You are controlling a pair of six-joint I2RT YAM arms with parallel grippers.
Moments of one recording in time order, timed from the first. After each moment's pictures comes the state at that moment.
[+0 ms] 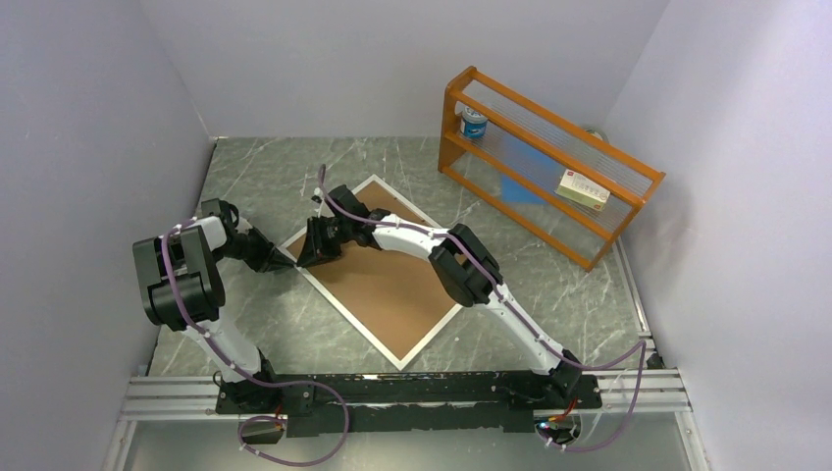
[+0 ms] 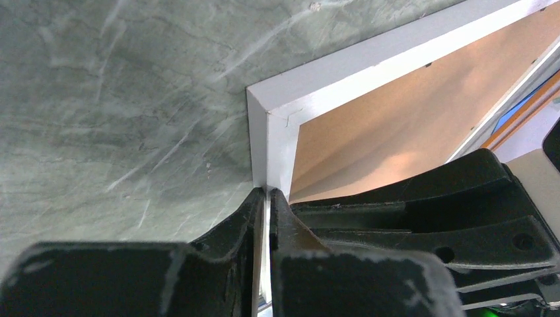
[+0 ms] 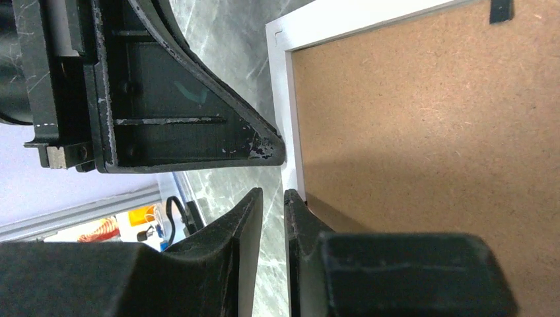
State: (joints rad) left arm 0.32 1.77 0.97 -0.55 0.55 -0.54; right arm 0.88 2.61 2.11 -0.12 -0.62 0.85
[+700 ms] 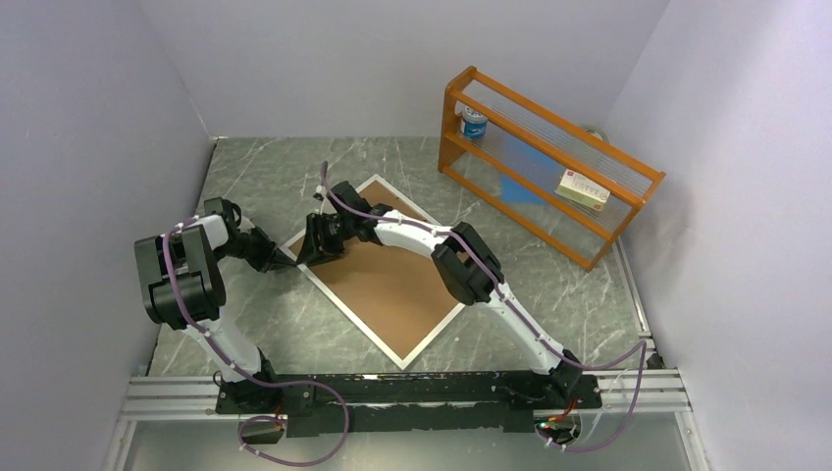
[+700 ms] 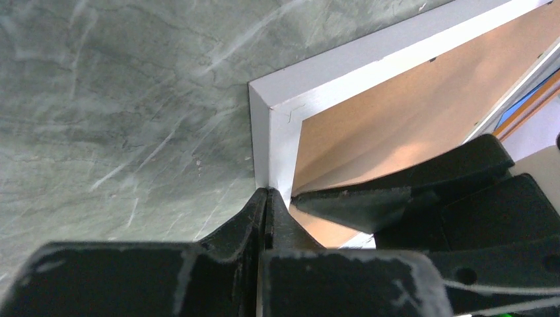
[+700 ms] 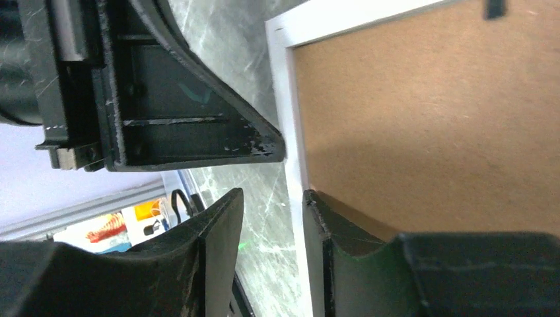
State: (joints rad) left arm 0.31 1.78 0.97 -0.57 0.55 -0.54; right arm 0.87 2.62 2.15 -0.22 -0.65 0.84
